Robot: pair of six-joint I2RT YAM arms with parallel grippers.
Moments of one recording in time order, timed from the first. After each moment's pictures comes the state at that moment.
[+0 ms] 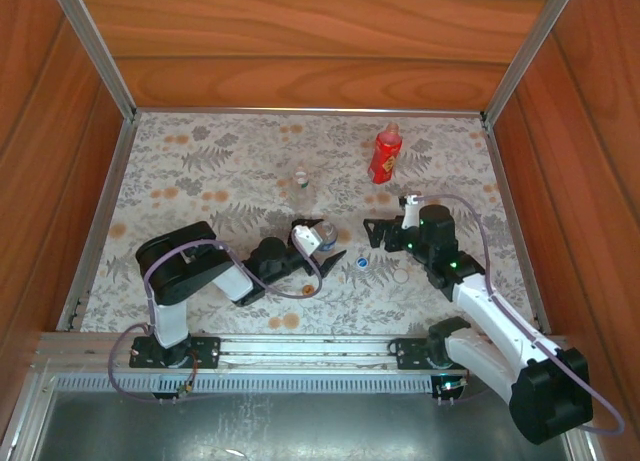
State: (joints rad) left arm -0.97 1.87 0.45 1.29 0.03 0.06; right arm 0.39 0.88 0.46 -0.12 -0.20 0.30
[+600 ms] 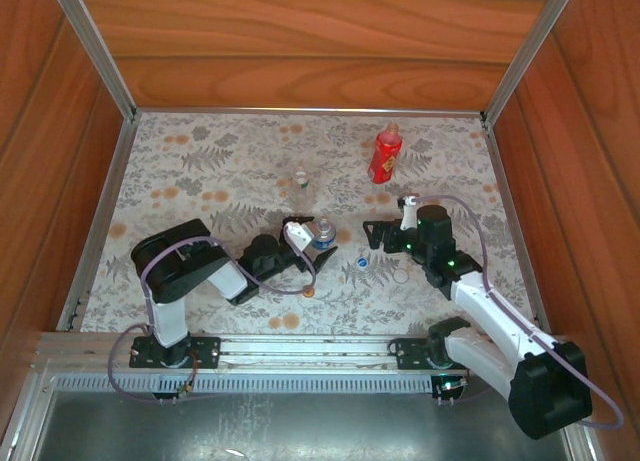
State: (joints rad) left arm -0.90 1.85 0.42 1.29 0.06 0.05; right arm 0.39 0.92 0.45 -0.12 -0.21 0.32
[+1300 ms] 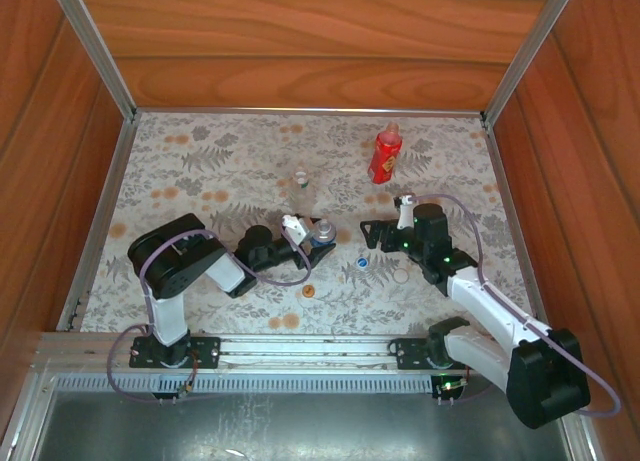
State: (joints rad) left arm -0.82 1.86 0.44 1.31 0.31 0.00; right arm 0.40 0.98 0.45 -0.07 -0.23 0.33
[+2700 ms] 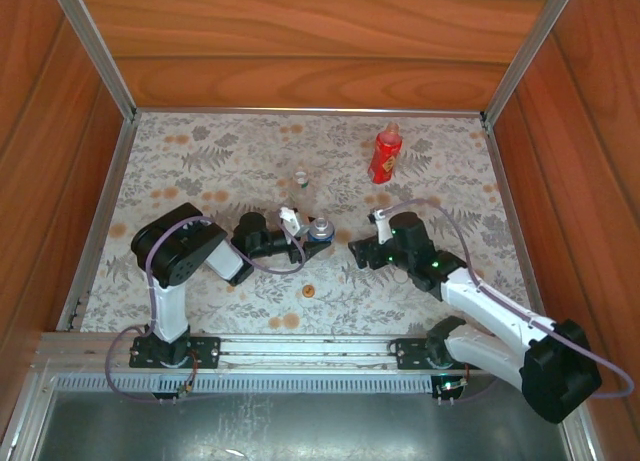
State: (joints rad) left arm -0.70 1.93 0.50 1.29 0.61 0.02; right arm 0.64 1.00 0.49 -0.22 -0.03 0.17
